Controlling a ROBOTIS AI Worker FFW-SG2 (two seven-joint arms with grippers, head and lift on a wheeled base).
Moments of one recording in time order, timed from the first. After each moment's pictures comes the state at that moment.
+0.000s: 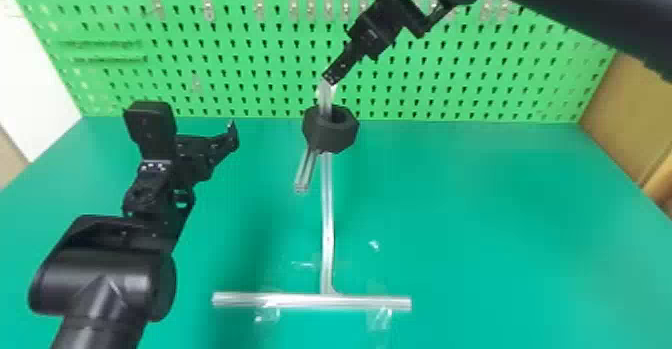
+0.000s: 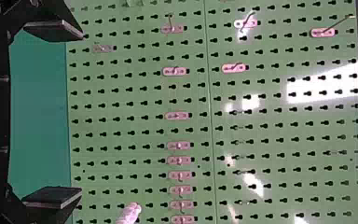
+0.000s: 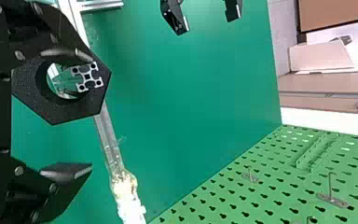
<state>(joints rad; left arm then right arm) -0.13 0.16 -0.01 -1.68 0.09 0.20 0.02 -1.53 -0.13 1.26 -0.85 -0.67 0.85 0.78</state>
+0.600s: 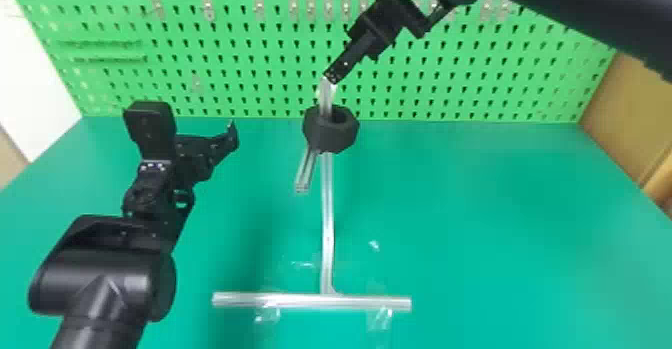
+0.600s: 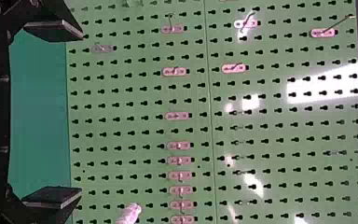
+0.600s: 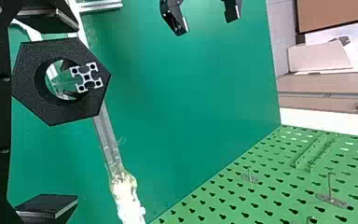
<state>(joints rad) -0.13 0.16 0.00 -1.68 0.09 0.20 0.02 -1.53 -0.13 1.26 -0.85 -0.68 0.85 0.78</state>
